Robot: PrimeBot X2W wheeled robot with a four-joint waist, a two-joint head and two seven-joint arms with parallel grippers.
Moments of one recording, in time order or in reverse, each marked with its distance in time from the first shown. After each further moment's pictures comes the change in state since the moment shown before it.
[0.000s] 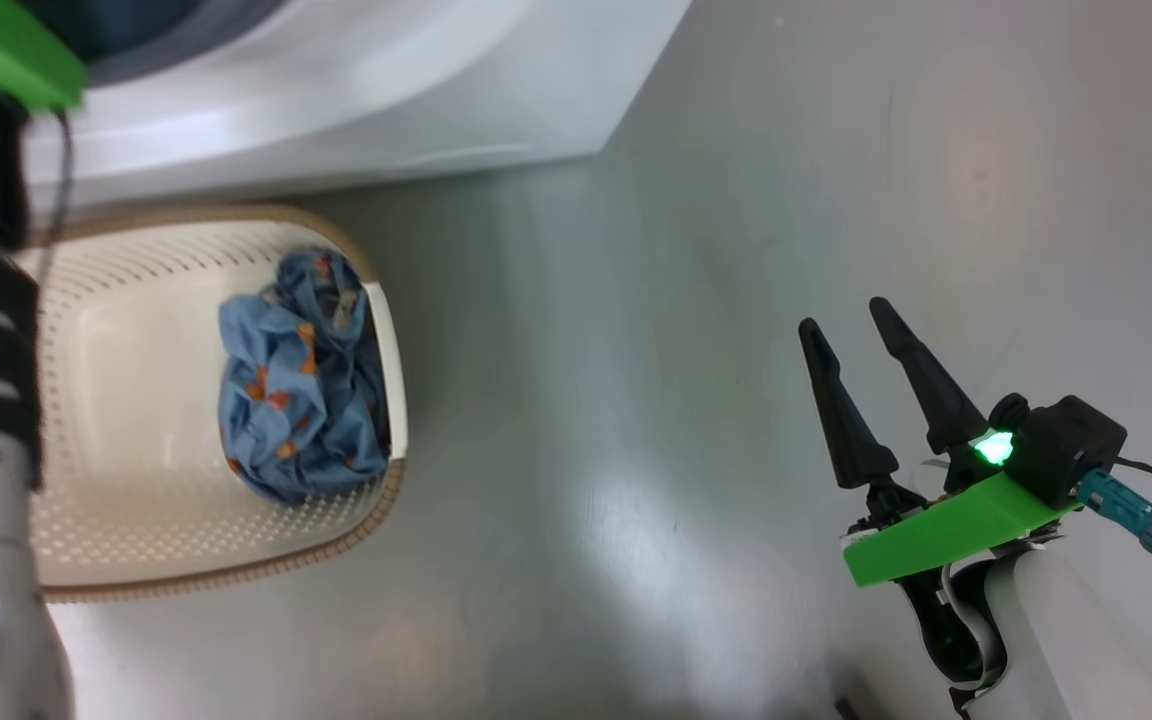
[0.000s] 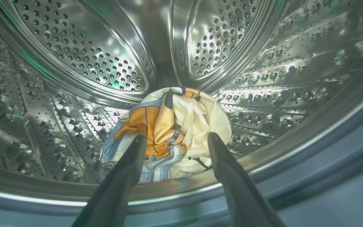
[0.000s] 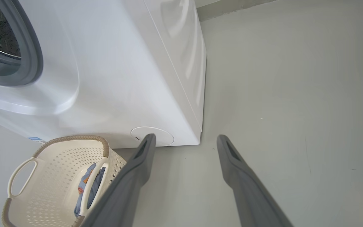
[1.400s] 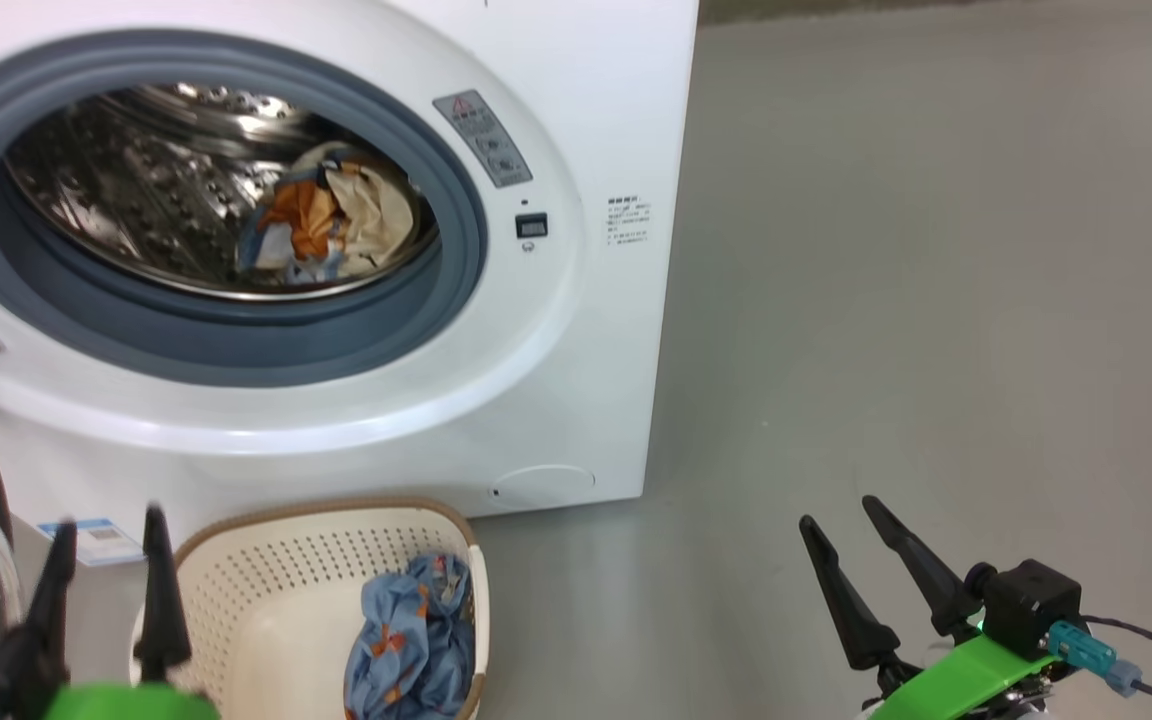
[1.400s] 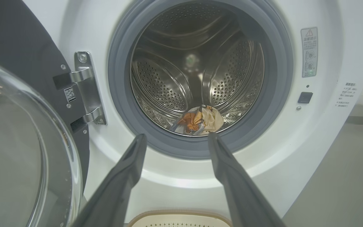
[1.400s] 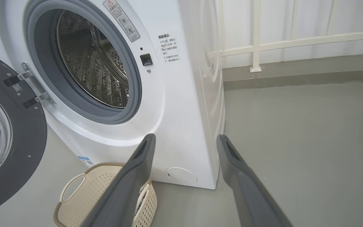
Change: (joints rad) left arm 1.182 -0.121 0.177 -0.732 0.000 0.082 0.000; right arm 0.235 -0.059 0.058 0.062 0.006 0.000 0.000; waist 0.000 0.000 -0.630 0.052
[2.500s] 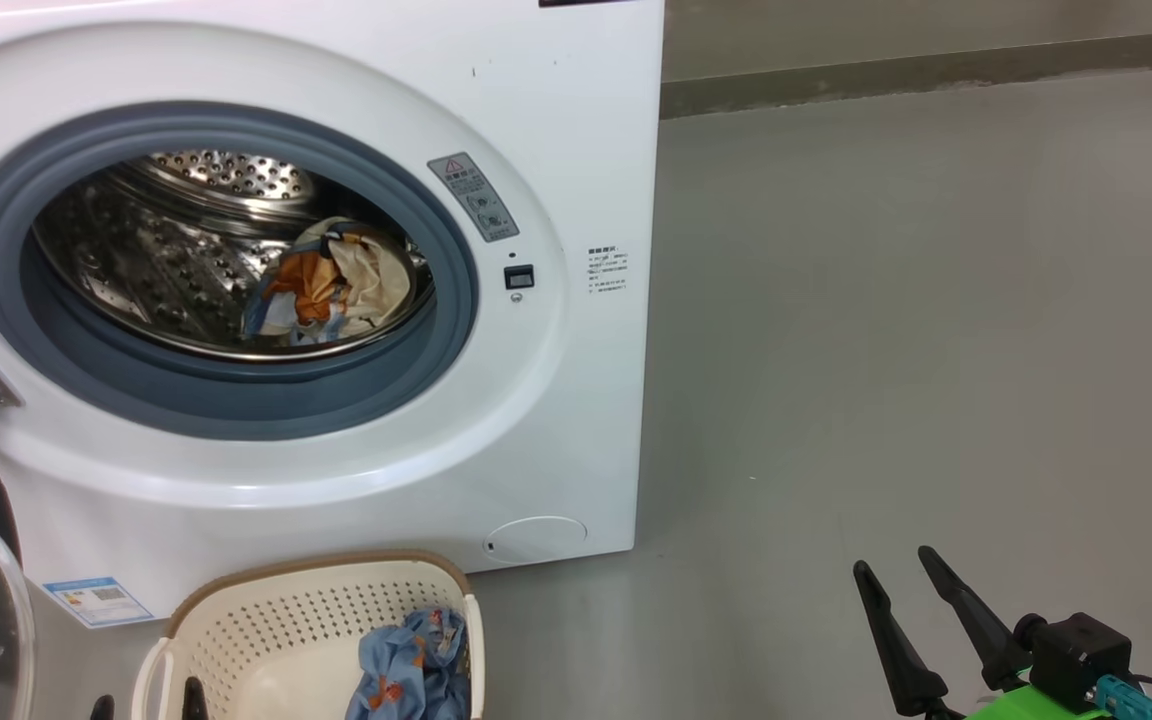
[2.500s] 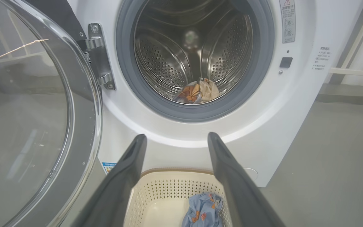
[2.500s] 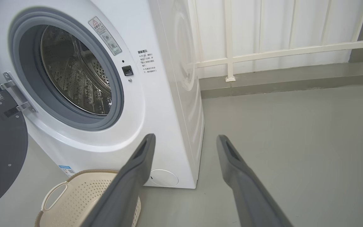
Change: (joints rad) left arm 0.333 -0.016 -0.064 -0.168 -0.004 0.105 0.001; right arm 0.111 0.007 -0.097 -0.025 -0.035 0.000 0.000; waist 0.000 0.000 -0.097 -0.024
